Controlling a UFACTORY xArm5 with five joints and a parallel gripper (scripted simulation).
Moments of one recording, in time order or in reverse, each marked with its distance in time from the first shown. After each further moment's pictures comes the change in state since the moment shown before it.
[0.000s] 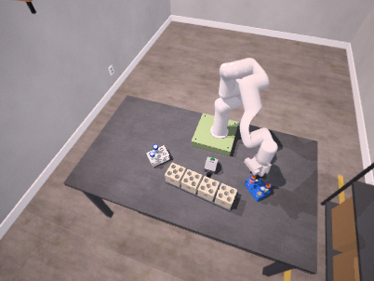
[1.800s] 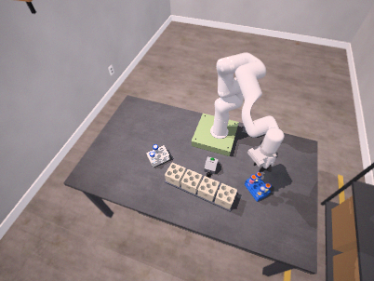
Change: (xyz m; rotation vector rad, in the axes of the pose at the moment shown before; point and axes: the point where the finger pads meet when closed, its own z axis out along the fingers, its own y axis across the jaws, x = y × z) arm 0.000 0.000 -0.087 0.000 0.000 0.000
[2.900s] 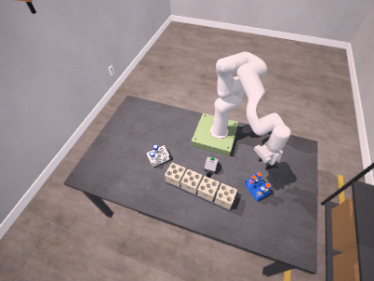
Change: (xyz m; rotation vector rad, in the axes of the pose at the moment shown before) arm -0.039 0.000 -0.001 0.000 0.000 0.000
